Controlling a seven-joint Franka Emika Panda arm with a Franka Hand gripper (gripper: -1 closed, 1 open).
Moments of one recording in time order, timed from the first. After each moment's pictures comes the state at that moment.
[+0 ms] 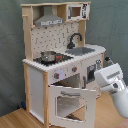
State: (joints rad) arm -0.38 -0.71 1.89 -2.06 -1.76 1.35 0.05
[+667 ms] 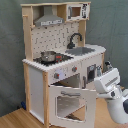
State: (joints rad) arm -0.42 -0.91 1.88 -2.05 -1.76 1.35 0.13
